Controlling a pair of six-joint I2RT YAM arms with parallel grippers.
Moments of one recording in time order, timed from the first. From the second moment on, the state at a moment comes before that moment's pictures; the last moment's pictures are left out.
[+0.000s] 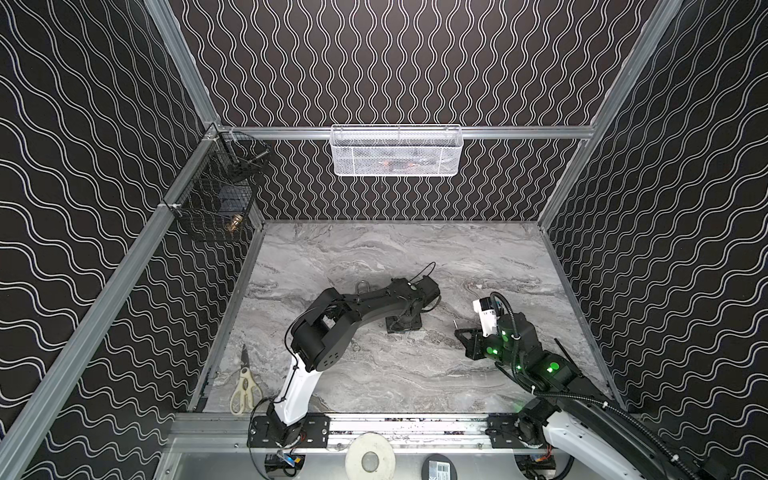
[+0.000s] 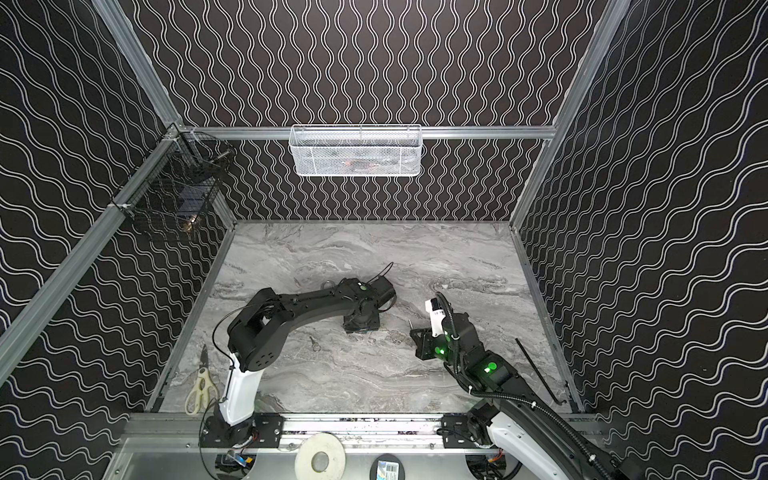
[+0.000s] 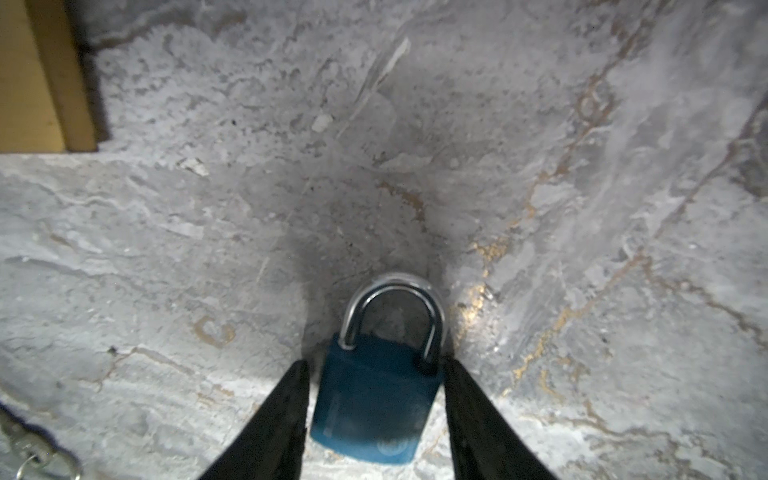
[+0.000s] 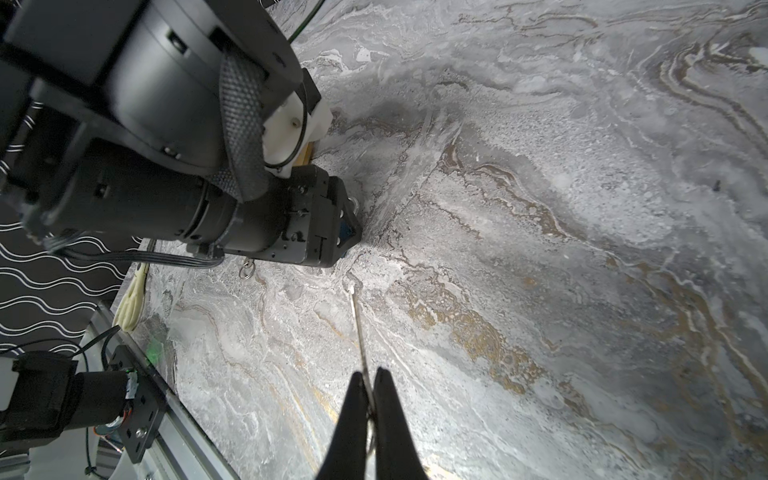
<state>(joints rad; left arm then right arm) -0.88 2.09 1.51 -0.90 -0.20 -0.99 0.59 0.70 0.43 -0.32 -0.19 0.53</state>
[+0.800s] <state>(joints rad) -0.88 2.08 1.48 -0.85 -0.17 -0.98 0.59 0.68 0.43 -0.32 -0.19 0.53</state>
